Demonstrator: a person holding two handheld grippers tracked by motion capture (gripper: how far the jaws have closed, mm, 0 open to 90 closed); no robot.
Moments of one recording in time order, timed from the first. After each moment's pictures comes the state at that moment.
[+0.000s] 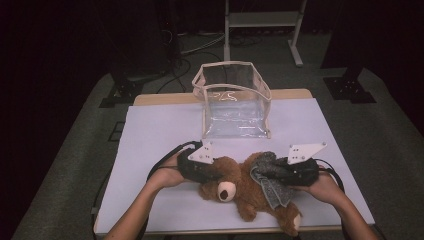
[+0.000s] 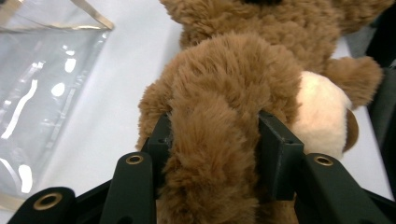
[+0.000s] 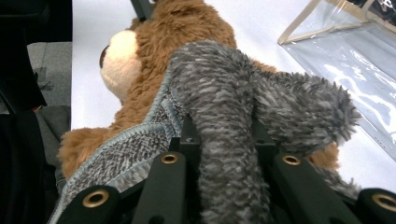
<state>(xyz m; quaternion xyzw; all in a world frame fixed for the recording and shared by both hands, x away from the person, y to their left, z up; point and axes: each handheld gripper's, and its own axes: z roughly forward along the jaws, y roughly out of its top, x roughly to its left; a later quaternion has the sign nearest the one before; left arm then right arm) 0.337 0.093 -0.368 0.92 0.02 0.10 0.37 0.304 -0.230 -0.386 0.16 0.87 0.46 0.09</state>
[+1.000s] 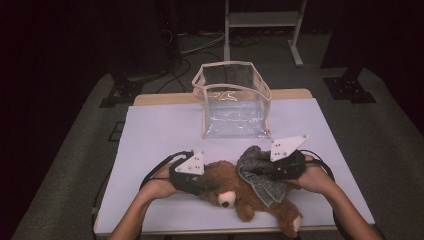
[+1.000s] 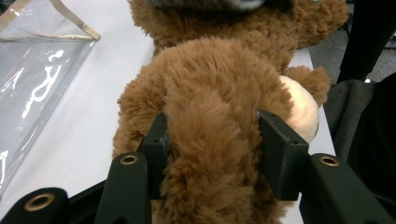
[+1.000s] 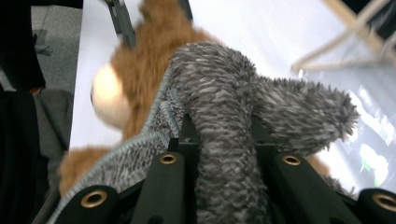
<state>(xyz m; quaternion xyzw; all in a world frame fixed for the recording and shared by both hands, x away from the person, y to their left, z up) 0.307 0.118 -0.380 0.90 0.03 0.07 0.43 0.311 -0.197 -0.361 0.09 0.90 0.42 0.10</state>
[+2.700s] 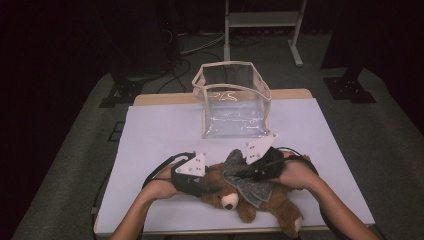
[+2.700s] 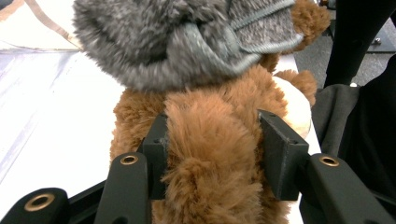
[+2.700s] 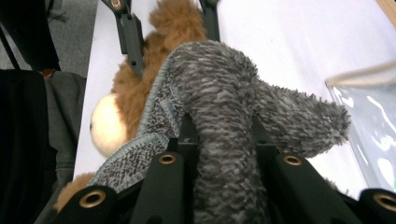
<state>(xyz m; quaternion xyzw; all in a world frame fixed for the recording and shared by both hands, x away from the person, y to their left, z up) 0.303 0.111 -0.379 0.90 0.00 0.06 0.44 0.315 -0.141 -0.347 0.03 0.93 0.36 0.09</state>
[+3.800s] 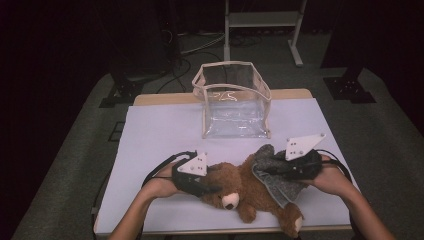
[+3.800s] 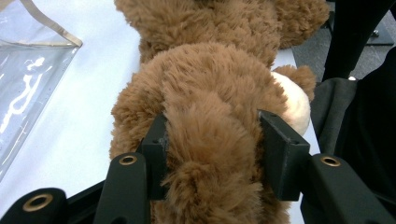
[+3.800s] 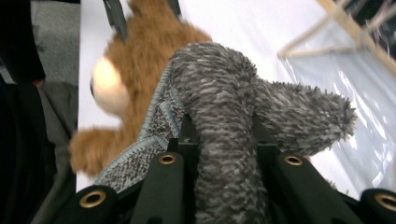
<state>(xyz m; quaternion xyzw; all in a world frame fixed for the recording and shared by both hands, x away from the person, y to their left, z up) 0.305 0.109 -0.376 0.91 0.00 0.06 0.42 0.302 -0.219 -0.340 0.10 0.90 0.41 0.12</state>
